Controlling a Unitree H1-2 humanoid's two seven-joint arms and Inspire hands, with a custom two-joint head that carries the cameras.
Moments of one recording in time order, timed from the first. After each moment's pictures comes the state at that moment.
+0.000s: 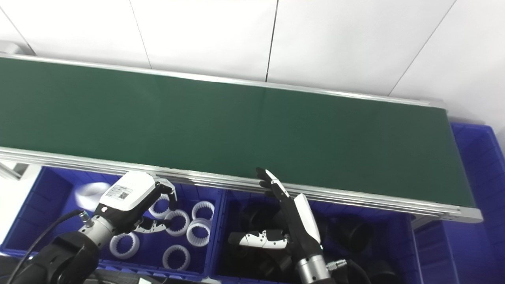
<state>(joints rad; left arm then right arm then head) 0.26 0.36 -0.31 -0.32 1.03 -0.01 -0.28 0.36 -0.08 0.29 -0.25 -0.41 -0.07 0.07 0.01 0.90</state>
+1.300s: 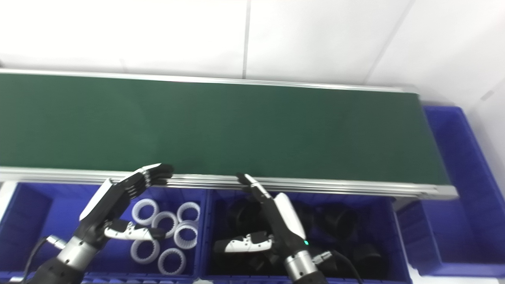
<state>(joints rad) 0.29 0.28 -0.19 -0.12 -0.02 -0.33 -0.29 0.39 -0.08 0.31 -0.26 -0.45 -0.04 0.09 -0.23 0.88</state>
